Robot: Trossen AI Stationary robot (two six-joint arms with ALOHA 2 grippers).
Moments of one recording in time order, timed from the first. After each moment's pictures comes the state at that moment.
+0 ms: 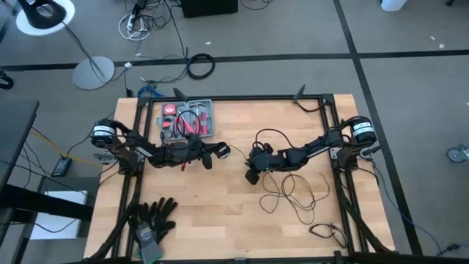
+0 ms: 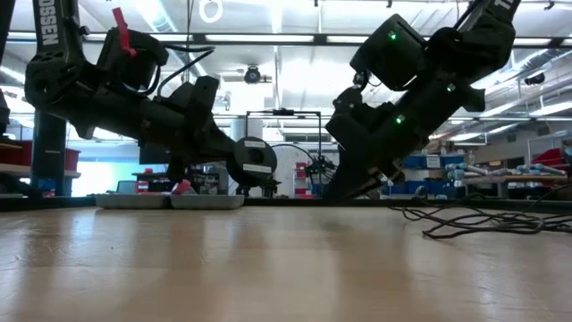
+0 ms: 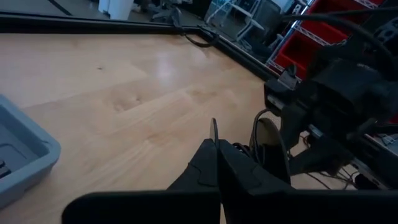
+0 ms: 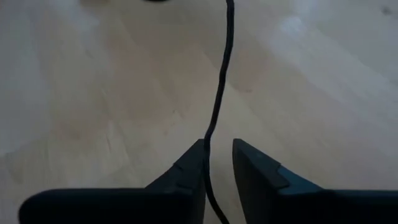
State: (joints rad) left arm 0.05 1.65 0.29 1.15 -0.37 -0.58; right arm 0.10 1.78 0.75 0.26 0.38 0.54
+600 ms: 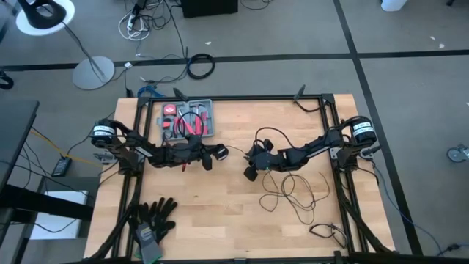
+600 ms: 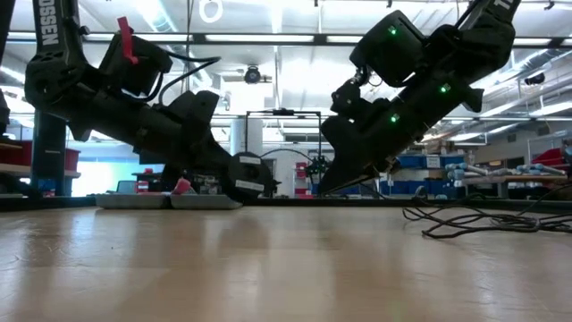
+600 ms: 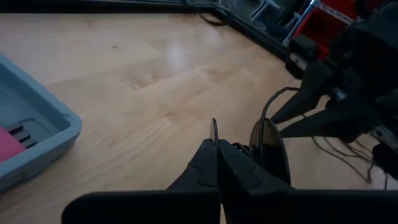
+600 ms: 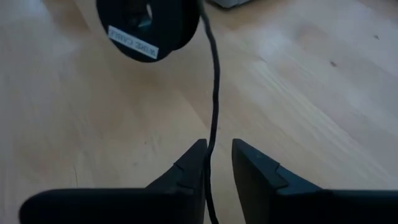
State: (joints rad) left arm 0.05 1.65 0.29 1.05 -0.38 -0.58; right arm 0.10 1.78 0.75 0.31 0.51 0.43
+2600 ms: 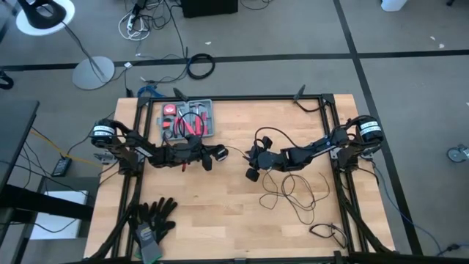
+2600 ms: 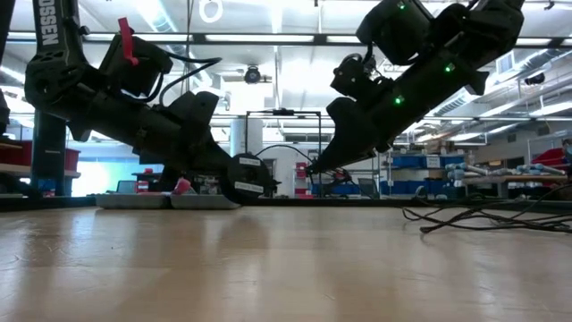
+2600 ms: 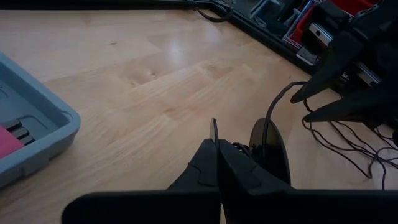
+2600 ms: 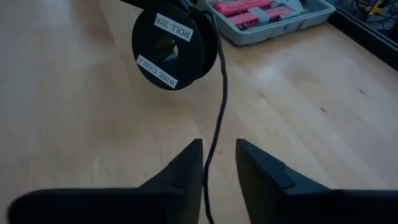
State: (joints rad) left arm 0.05 1.65 0.29 1.04 -0.37 -0.58; right arm 0.13 1.71 0.75 0.31 0.53 0.26
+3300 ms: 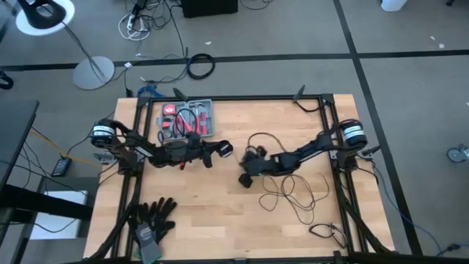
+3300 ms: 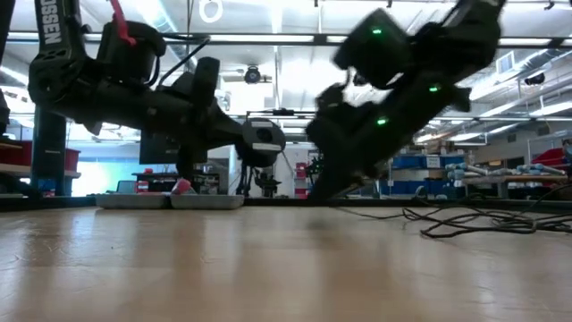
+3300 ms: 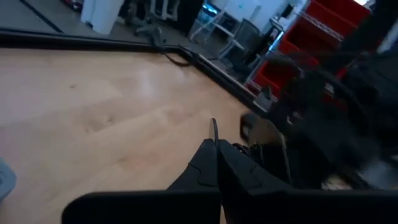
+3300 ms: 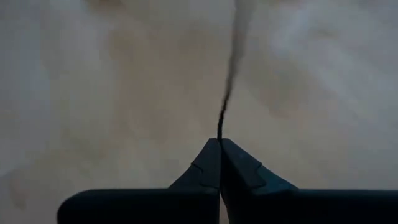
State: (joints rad) left arm 0.05 1.65 0.31 1.24 -0.36 -0.61; right arm 0.15 1.89 0.88 0.24 0.43 0.50
